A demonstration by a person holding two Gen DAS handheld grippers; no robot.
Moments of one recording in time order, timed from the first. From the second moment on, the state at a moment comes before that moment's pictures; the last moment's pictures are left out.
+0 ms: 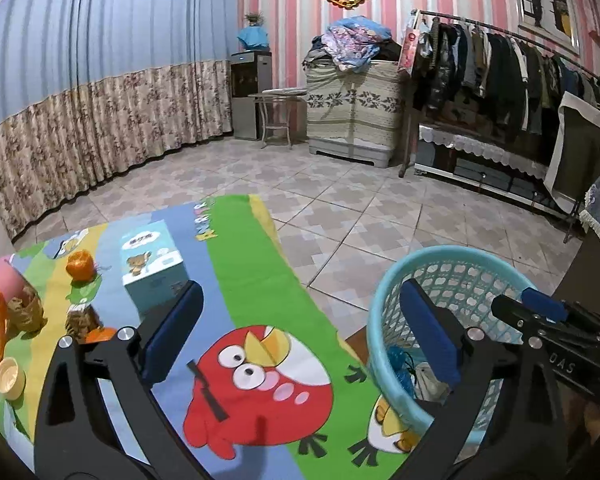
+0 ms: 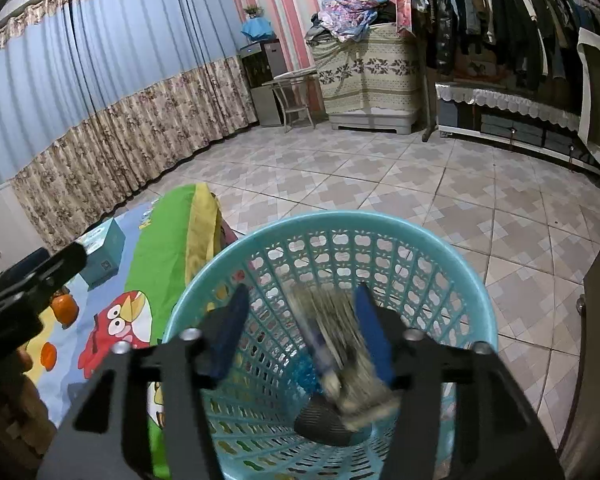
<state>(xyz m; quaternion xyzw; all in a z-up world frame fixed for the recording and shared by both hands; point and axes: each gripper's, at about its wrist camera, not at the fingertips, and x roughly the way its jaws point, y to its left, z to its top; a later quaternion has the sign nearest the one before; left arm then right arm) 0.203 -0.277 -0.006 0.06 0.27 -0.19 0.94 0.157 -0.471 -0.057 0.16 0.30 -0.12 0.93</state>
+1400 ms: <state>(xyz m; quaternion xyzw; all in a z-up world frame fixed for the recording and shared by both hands) 0.139 0.015 -0.071 -0.02 0.39 0.02 0.92 0.156 -0.306 -0.048 0.04 0.31 -0.04 0.95</state>
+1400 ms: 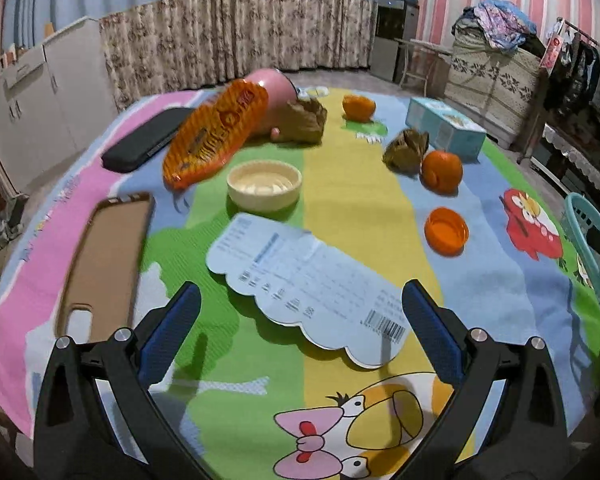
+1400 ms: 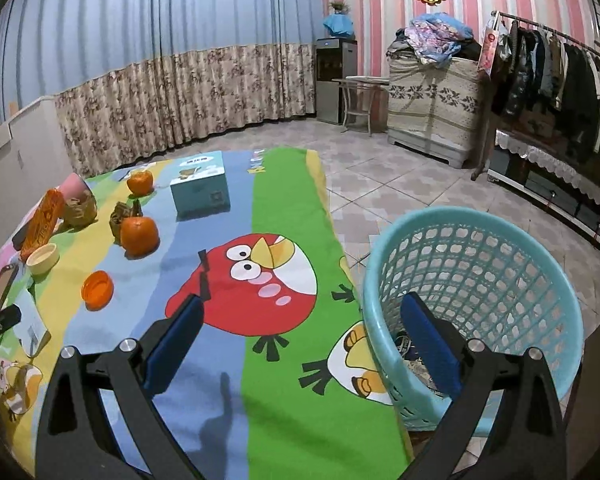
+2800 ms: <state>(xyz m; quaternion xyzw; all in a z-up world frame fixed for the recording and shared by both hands) 0.137 -0.004 -0.088 0.03 0.44 -0.04 0.90 0.166 -0.294 -0.059 0.02 0.32 -0.03 0.95</state>
